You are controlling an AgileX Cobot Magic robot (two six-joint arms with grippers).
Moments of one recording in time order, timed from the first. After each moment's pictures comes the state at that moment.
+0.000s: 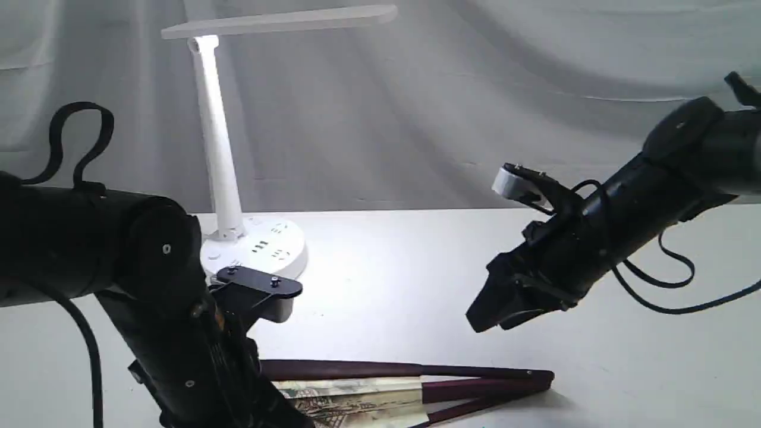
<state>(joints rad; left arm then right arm) -0.53 1.80 -1.13 -0.18 0.89 0.06 -0.02 2.03 -1.45 0.75 1.08 -0.81</state>
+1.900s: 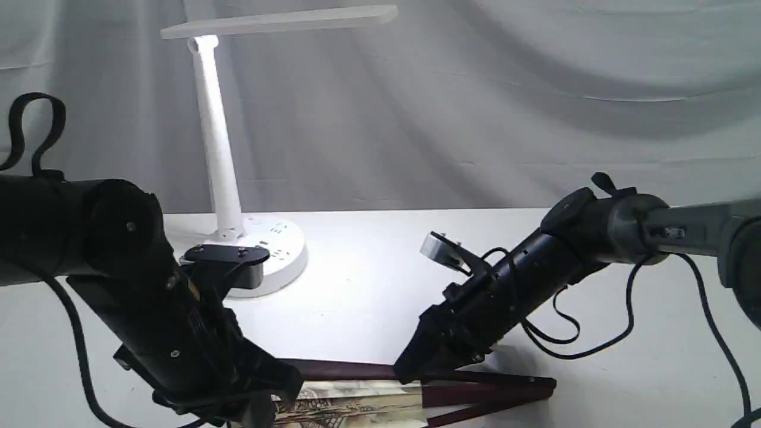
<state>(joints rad) -0.44 1.80 -1.13 -0.27 0.81 0.08 0.07 2.44 -1.73 0.94 1.20 -0.93</state>
